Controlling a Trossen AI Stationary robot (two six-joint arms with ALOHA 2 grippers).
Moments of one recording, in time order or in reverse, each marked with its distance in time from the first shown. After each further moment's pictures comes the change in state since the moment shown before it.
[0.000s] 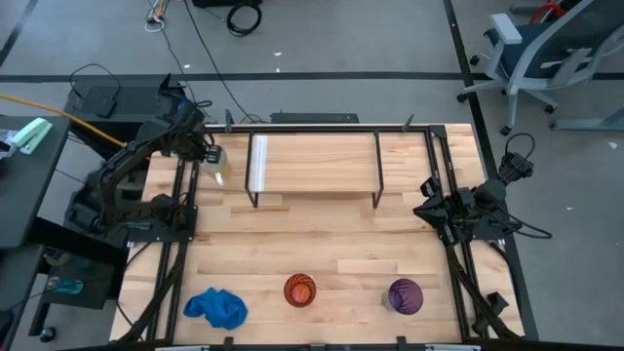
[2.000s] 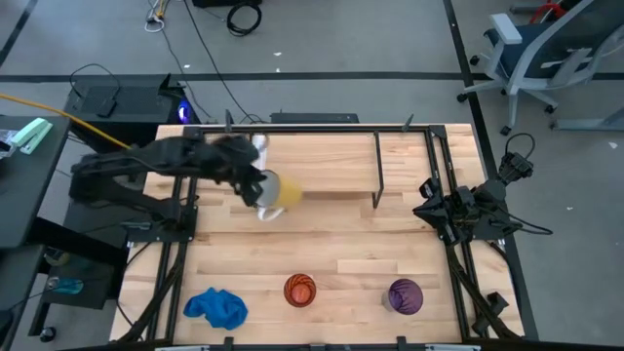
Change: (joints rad) left arm -1.043 0.142 0.490 0.117 -0.118 -0.193; right arm 0.000 0.000 0.000 -0.003 0.000 0.075
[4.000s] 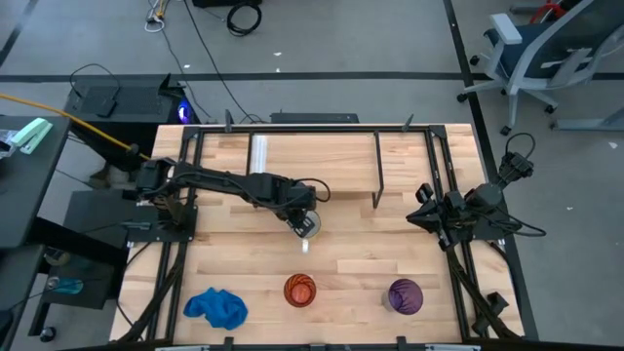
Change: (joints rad) left arm -0.085 0.564 0.000 0.165 0.106 -0.278; right arm 0.000 0.007 0.000 -0.142 0.000 0.083
